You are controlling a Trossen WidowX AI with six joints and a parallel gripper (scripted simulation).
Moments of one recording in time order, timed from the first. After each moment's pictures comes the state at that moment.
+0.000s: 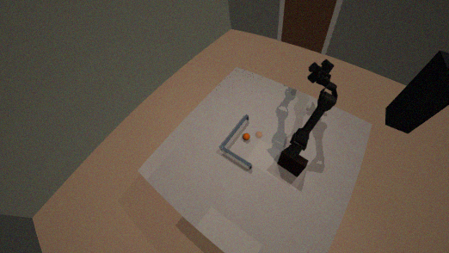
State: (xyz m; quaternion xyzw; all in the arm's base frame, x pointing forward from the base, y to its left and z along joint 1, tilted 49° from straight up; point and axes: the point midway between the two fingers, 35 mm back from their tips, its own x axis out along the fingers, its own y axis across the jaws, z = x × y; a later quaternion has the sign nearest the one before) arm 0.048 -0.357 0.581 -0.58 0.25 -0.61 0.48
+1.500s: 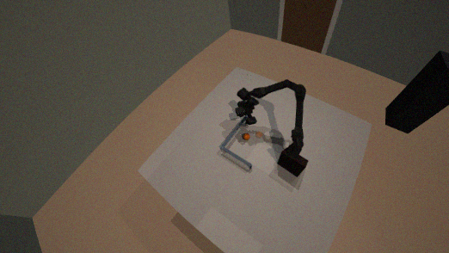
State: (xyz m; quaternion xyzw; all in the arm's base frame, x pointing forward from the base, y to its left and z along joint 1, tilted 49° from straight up) arm 0.366 -0.182 0.037 -0.50 0.68 0.08 0.52
